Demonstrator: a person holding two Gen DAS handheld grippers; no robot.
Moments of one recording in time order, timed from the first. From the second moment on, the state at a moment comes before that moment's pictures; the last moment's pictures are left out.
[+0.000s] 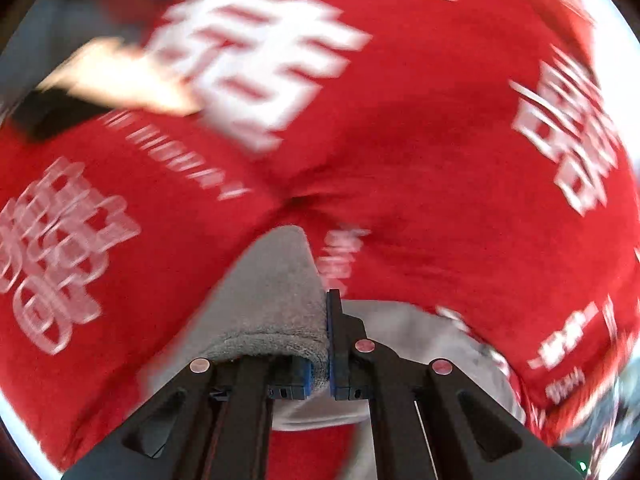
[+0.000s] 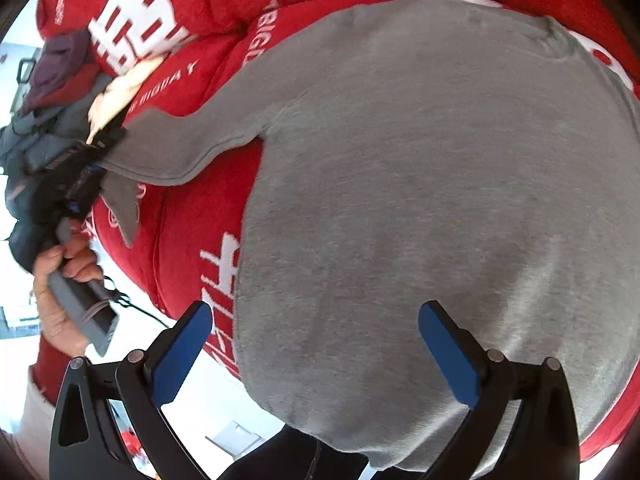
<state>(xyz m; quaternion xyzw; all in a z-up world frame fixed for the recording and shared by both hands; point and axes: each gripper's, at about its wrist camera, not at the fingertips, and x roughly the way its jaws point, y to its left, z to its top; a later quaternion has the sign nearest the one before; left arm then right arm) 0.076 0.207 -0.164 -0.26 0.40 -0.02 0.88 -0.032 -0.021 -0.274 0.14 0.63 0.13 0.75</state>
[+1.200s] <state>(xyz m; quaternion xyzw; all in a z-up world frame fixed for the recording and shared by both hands) 0.058 0.101 -0.243 0.00 0.58 0.01 0.82 0.011 -0.091 -0.240 -0.09 0.51 0.12 0.85</state>
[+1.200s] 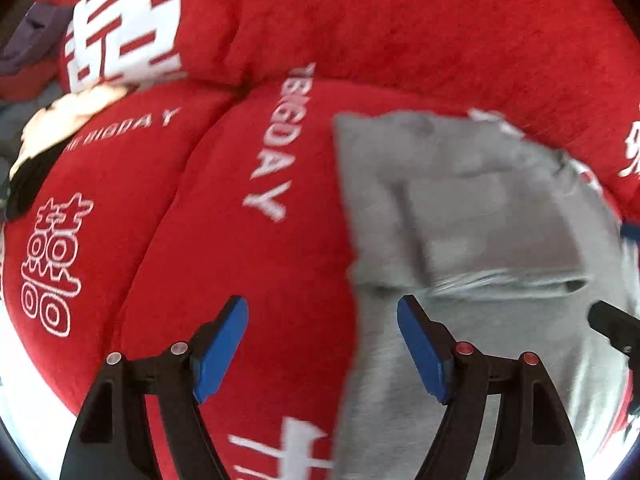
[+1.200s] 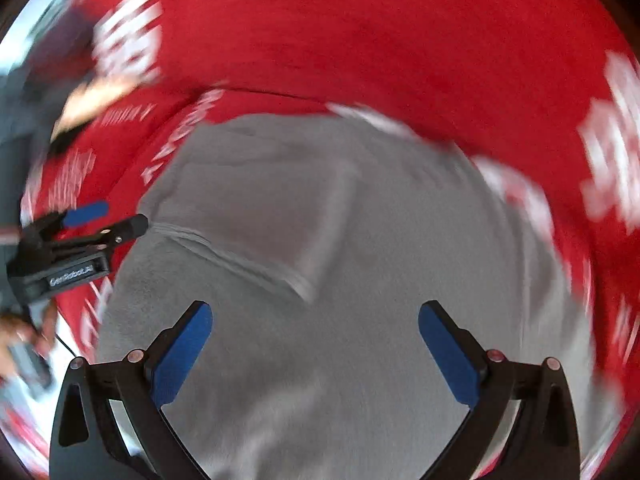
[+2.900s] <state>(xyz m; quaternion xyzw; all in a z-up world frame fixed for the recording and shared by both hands) 0.176 0.092 -0.281 -0.08 0.61 -0.03 0.79 0.013 -0.346 -0.314 0.56 0.42 0.05 0.71</state>
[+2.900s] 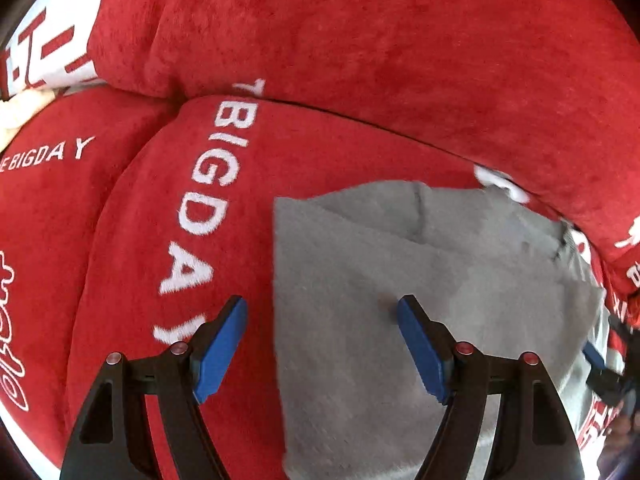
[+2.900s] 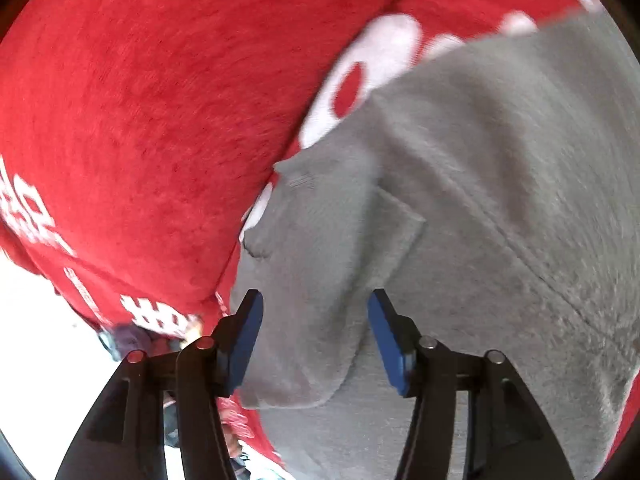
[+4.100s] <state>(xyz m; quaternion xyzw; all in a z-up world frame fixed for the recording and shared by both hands) 0.064 -0.005 -0.251 0.04 0.60 -0.09 0.80 -0.082 -0.341 -0.302 0.49 0.48 -0.02 0.73</state>
